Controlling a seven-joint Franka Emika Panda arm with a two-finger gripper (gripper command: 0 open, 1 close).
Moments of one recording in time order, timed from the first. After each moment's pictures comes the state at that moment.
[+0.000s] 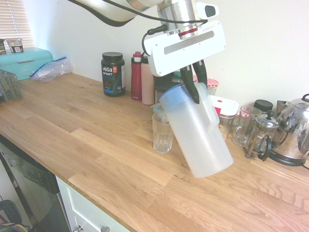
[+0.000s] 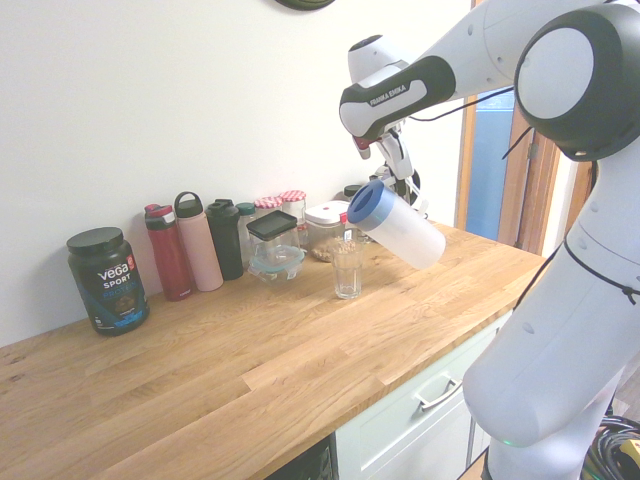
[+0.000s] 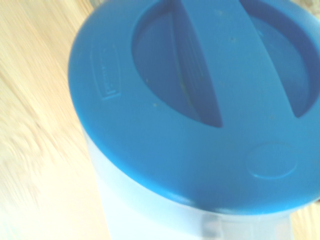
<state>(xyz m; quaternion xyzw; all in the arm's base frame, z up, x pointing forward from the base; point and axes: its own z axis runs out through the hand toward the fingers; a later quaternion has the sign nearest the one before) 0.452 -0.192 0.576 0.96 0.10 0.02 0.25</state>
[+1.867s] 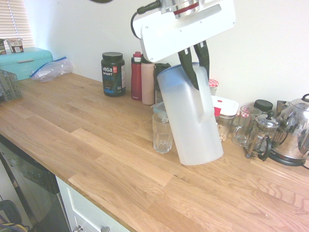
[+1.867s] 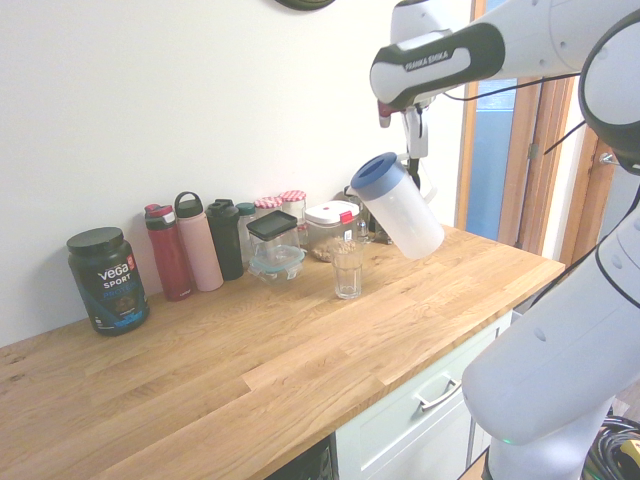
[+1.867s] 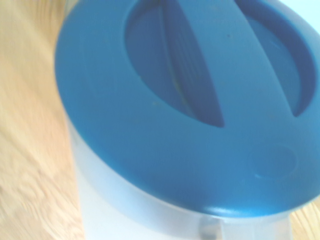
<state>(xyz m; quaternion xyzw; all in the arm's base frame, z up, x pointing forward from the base) 0.376 -0.227 0.644 0.98 -0.02 0.15 0.13</state>
